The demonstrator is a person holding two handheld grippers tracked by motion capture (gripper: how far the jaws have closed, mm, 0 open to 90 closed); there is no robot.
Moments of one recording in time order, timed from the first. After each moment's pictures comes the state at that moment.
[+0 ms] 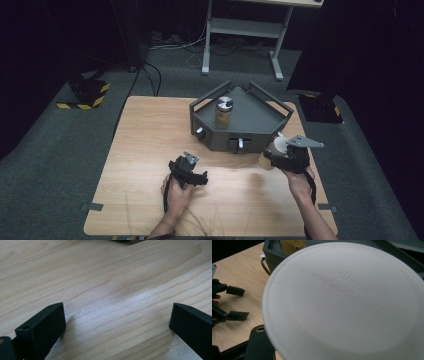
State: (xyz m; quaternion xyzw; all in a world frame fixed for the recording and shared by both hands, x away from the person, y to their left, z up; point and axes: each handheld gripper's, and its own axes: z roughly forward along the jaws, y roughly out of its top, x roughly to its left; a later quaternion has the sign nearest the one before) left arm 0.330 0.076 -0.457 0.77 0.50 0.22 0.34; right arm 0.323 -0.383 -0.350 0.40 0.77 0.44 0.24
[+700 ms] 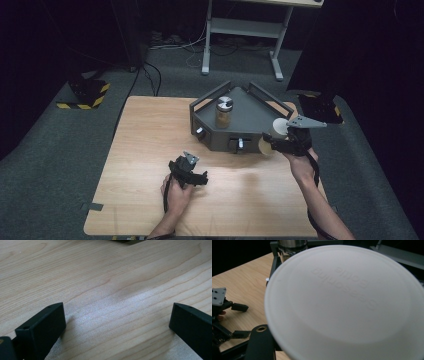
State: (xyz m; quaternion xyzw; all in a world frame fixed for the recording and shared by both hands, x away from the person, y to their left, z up) left arm 0.330 0.076 -0.458 0.77 0.50 0.22 0.34; right arm 0.344 -0.373 -0.298 0.36 0.78 0.45 0.25
